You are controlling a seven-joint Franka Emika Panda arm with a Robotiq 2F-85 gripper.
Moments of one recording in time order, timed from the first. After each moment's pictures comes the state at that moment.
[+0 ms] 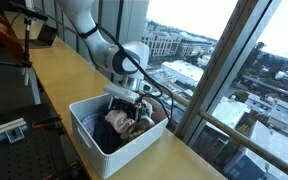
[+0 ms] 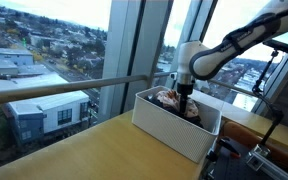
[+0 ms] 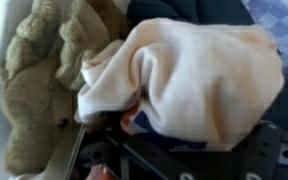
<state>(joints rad) 0.01 0.50 -0.05 -1.97 -0.23 2.30 -0.30</state>
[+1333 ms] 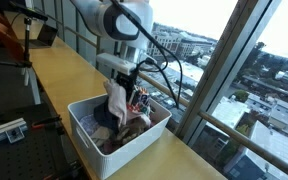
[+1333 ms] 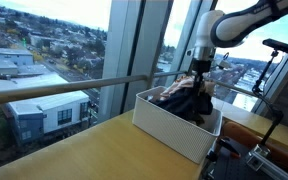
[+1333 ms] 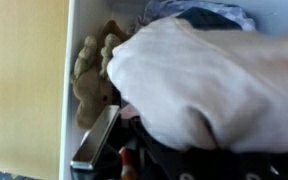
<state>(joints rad) -0.03 0.19 -0.04 -2.08 -0.14 2.15 -0.27</state>
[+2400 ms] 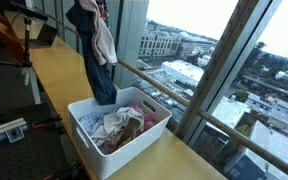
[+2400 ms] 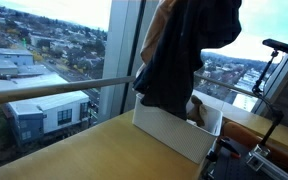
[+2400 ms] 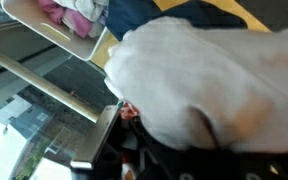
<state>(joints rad) 0.24 -0.11 0.25 -1.75 -0.11 1.82 -0.20</state>
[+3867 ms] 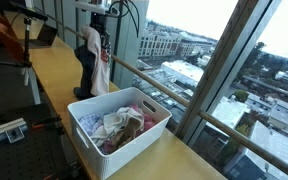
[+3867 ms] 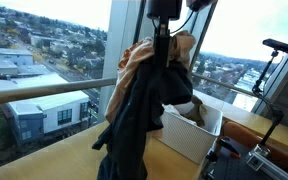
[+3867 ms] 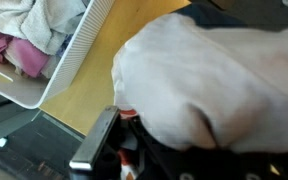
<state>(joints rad) 0.27 0.38 0.25 -1.51 -0.15 1.71 -0.12</state>
